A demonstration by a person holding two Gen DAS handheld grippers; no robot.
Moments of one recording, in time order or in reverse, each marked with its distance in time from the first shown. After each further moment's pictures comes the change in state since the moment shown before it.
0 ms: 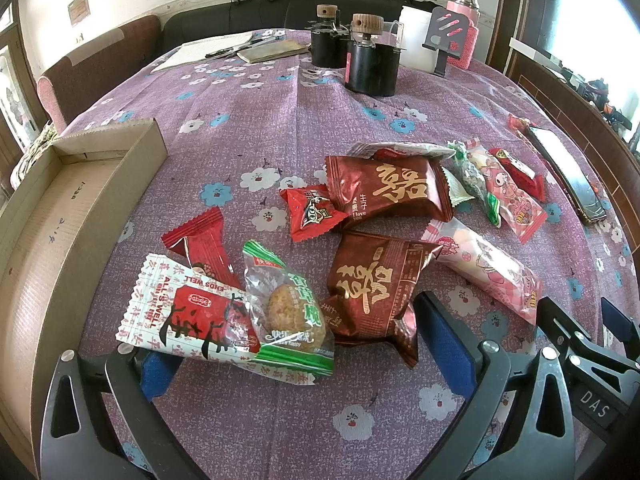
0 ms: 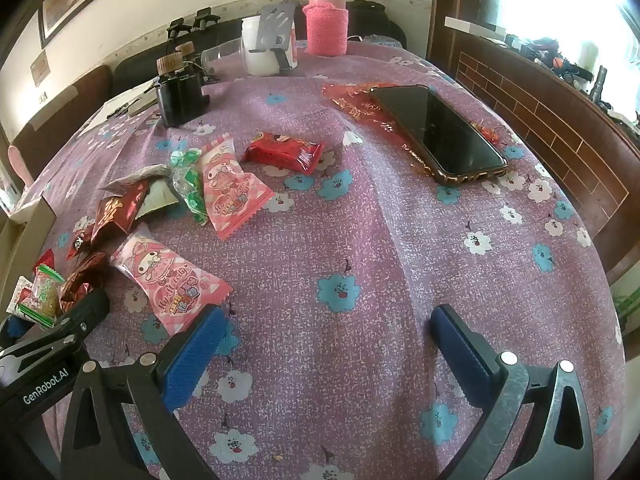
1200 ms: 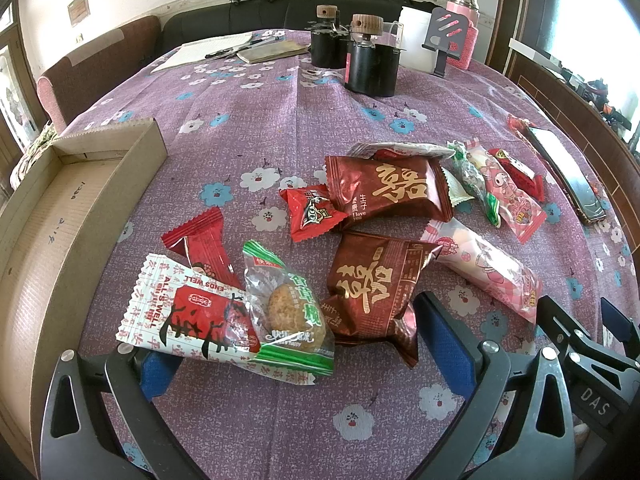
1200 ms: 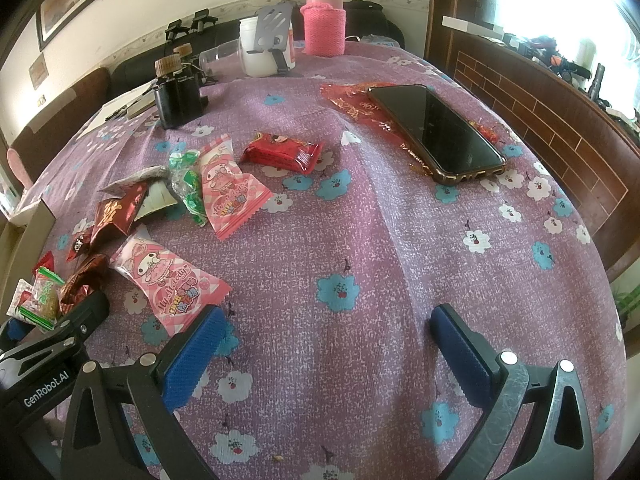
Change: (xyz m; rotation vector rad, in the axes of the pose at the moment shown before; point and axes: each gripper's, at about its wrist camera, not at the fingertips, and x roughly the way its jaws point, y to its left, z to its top) left arm 0.000 0.000 0.000 0.000 -0.001 0.000; right arm 0.001 0.000 0.000 0.005 -0.001 -0.003
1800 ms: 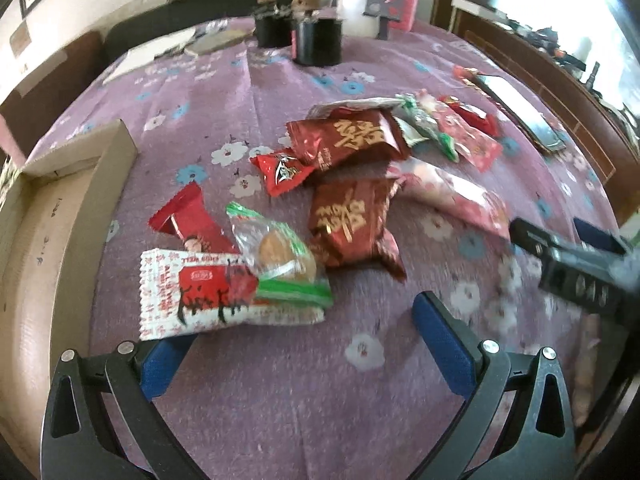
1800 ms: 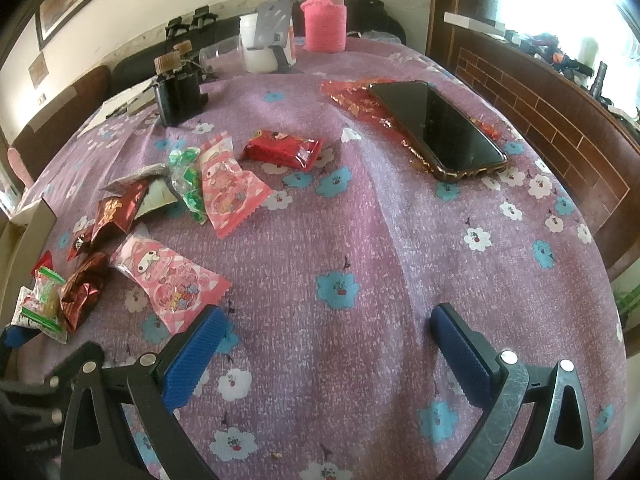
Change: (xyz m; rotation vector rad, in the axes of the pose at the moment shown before) left arm -0.018 0.004 -0.021 0.197 0.065 -0.129; right arm 0.001 -0.002 0.001 -0.004 0.035 0.003
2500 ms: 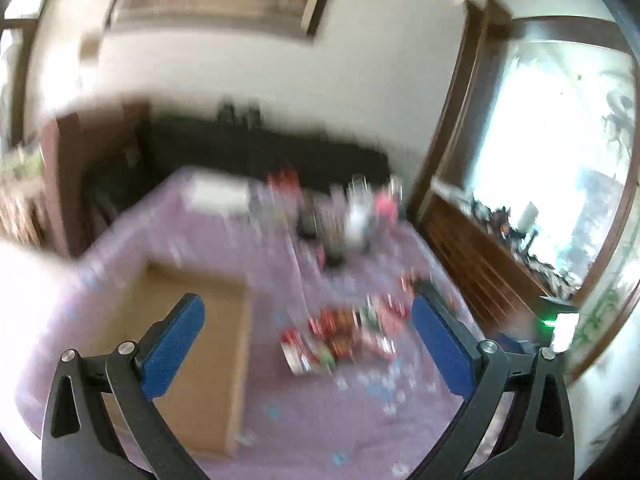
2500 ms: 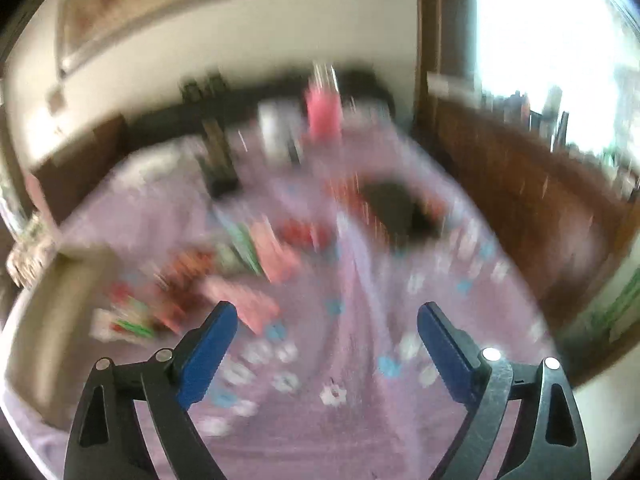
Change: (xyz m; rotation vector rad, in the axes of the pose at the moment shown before) left arm -0.299 0.115 -0.015 -0.217 -0.575 -0.111; right arm -0.168 0.006 -0.020 -0.003 -0.335 0.008
